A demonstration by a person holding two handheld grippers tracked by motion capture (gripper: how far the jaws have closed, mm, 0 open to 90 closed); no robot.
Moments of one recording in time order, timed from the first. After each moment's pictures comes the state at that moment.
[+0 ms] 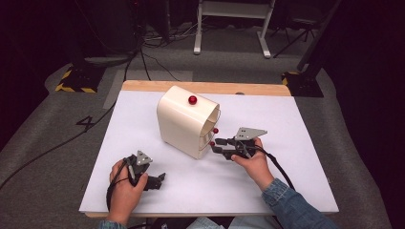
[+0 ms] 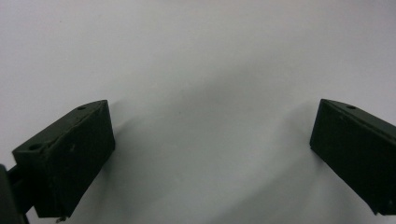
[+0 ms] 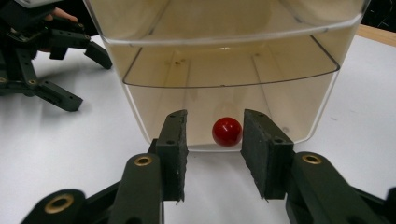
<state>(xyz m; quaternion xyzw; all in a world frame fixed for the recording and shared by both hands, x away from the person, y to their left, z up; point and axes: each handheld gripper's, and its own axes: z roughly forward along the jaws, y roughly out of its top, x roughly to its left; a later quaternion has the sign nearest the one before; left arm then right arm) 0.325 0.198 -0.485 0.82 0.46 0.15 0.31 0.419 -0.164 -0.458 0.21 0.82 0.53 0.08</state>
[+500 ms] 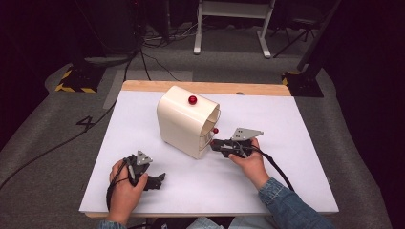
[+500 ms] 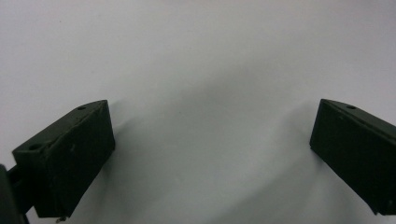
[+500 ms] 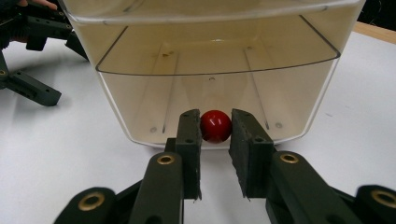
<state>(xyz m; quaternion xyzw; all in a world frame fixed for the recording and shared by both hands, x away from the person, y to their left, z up) 0.325 0.198 -0.485 0.82 0.46 0.15 0.31 0.424 -0.158 -0.468 0.21 0.82 0.52 0.10</state>
